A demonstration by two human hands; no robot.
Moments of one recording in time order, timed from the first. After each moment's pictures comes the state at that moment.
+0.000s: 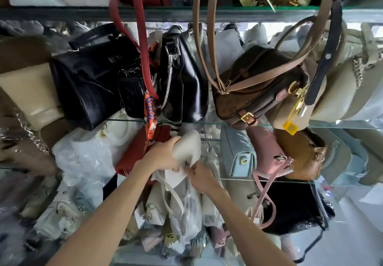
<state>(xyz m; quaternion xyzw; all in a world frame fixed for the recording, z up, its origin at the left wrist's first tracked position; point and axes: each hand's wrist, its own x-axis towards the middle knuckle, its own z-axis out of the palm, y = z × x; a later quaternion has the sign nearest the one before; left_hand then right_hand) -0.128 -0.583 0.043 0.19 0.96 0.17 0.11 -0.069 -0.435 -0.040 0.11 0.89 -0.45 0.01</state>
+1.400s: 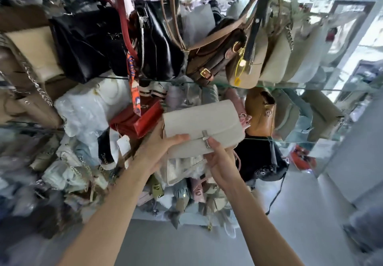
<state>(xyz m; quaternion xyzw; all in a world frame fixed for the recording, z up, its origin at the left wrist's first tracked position) 0.085 -0.542 0.043 0.09 0.63 0.75 0.15 0.141 -0.367 -0.003 0.05 0.40 -0.91 -0.10</state>
